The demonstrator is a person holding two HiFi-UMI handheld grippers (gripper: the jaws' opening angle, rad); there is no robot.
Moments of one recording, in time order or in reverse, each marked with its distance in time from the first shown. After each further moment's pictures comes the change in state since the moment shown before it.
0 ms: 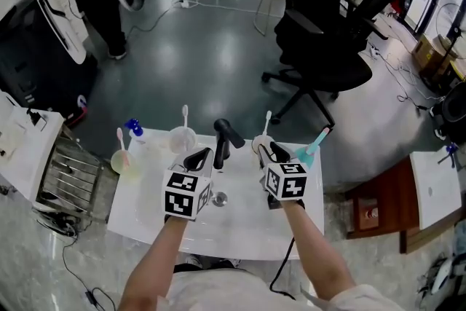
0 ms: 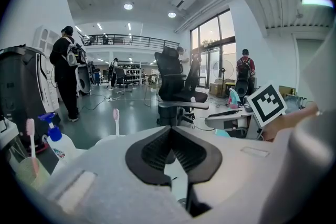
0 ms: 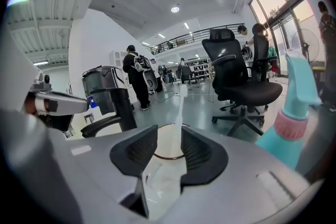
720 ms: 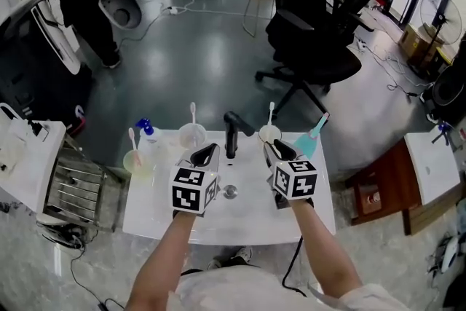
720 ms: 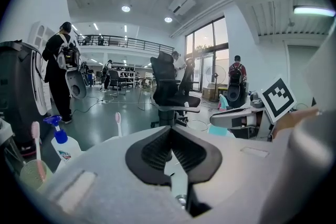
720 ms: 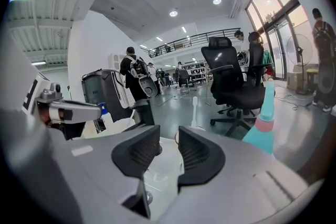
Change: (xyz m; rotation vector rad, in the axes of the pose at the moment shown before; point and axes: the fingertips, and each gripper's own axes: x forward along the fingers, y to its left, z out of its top) left arm -0.033 0.002 0.007 0.002 -0.042 -0.080; right arm -0.051 0.043 0.017 0.010 -0.038 -0.039
